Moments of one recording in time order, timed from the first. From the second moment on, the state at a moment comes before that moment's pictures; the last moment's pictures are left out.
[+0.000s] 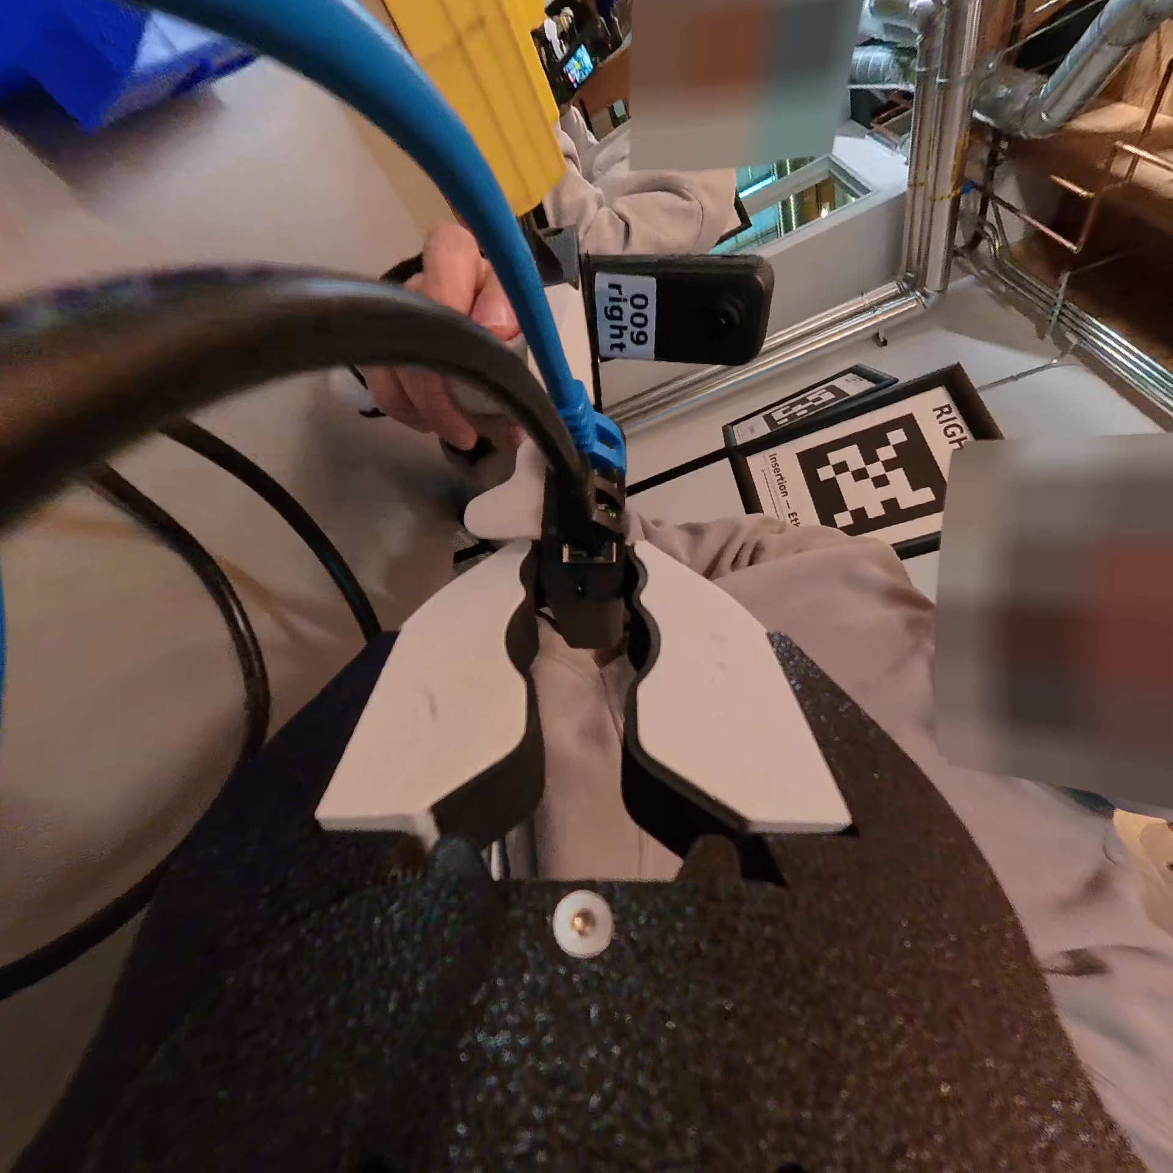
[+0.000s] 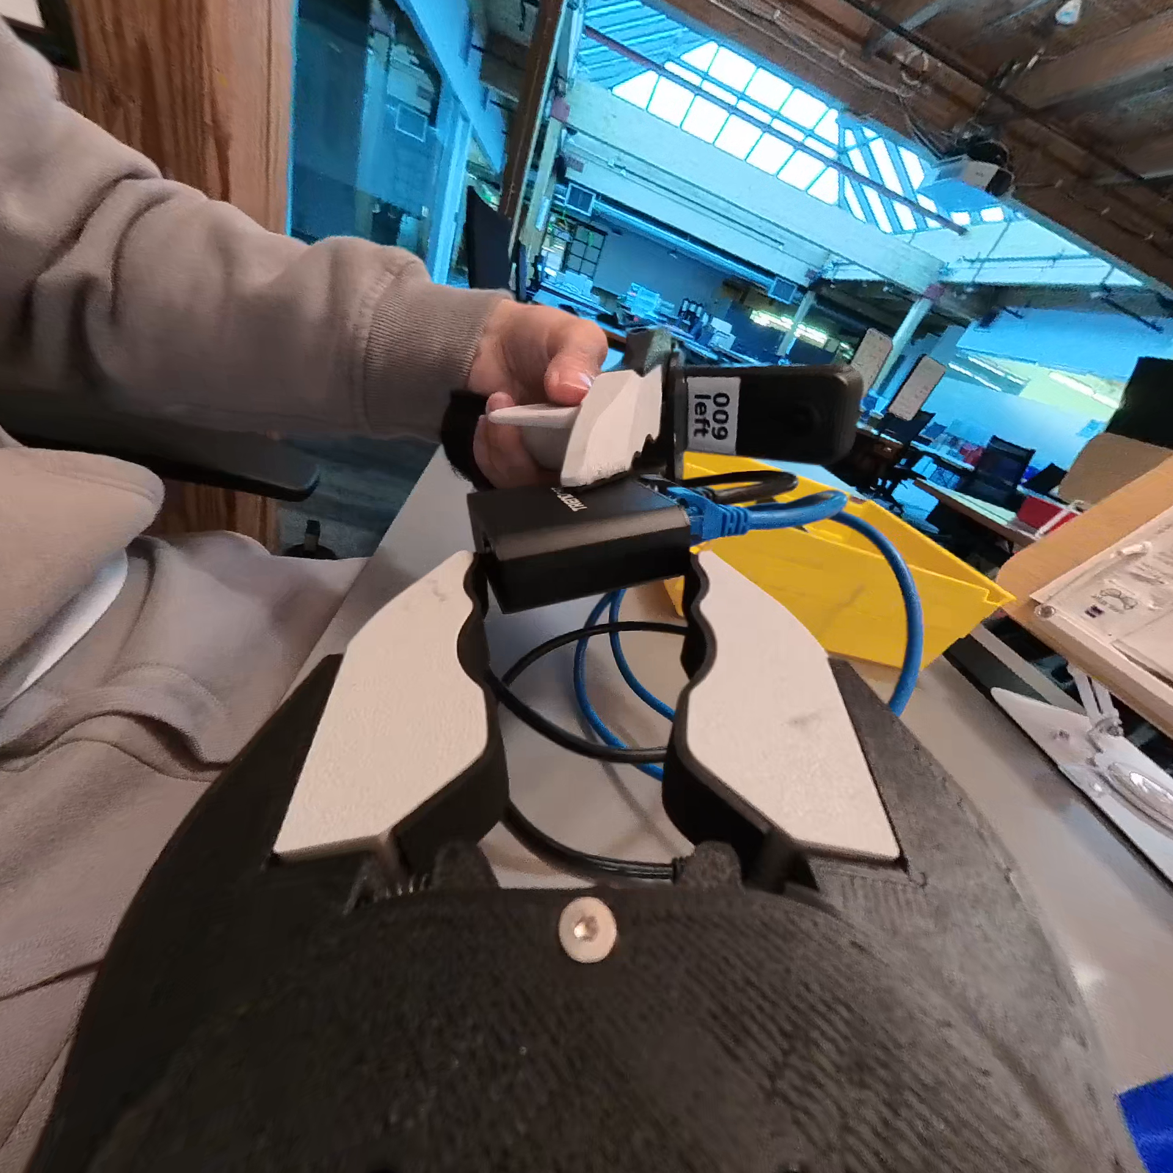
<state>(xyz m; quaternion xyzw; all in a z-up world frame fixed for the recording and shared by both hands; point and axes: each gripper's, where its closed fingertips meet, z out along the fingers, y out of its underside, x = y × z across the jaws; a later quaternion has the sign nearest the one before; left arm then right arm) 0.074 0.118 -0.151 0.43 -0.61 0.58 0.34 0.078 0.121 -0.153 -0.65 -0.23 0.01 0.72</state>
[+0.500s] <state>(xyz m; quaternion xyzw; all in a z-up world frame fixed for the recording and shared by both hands) 0.107 0.142 -0.146 0.52 -0.40 0.73 0.19 0.118 0.153 -0.142 -0.64 -0.09 -0.21 0.74</state>
